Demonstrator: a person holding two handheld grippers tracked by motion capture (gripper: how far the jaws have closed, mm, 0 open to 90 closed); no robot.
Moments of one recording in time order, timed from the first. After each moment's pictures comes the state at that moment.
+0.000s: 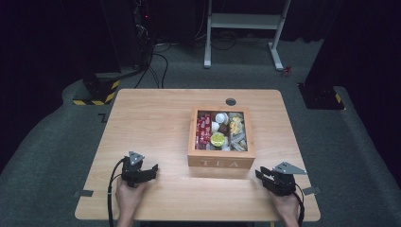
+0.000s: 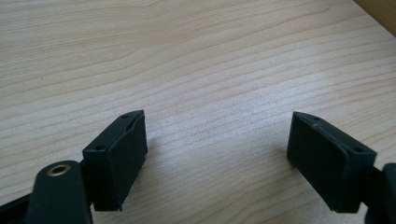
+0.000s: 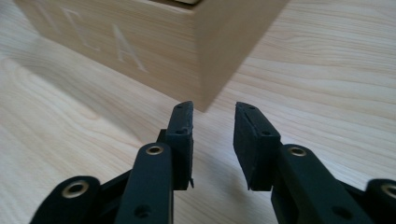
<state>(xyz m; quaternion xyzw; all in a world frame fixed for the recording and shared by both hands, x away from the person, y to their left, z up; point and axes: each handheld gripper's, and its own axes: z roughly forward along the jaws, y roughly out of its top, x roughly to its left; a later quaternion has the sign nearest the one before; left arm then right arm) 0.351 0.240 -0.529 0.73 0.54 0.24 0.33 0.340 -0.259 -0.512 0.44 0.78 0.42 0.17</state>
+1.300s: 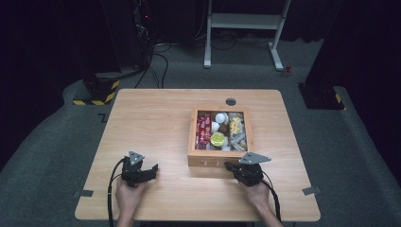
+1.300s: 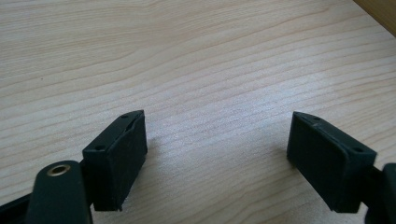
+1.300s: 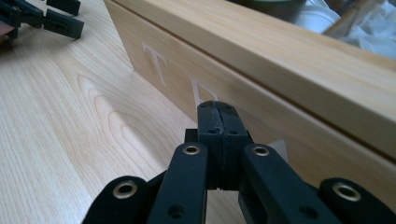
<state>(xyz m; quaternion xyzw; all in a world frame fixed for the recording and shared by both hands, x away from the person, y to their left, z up) 0.351 0.240 -0.529 0.73 0.54 0.24 0.33 0.368 -0.166 -0.500 0.34 0.82 0.45 0.12</state>
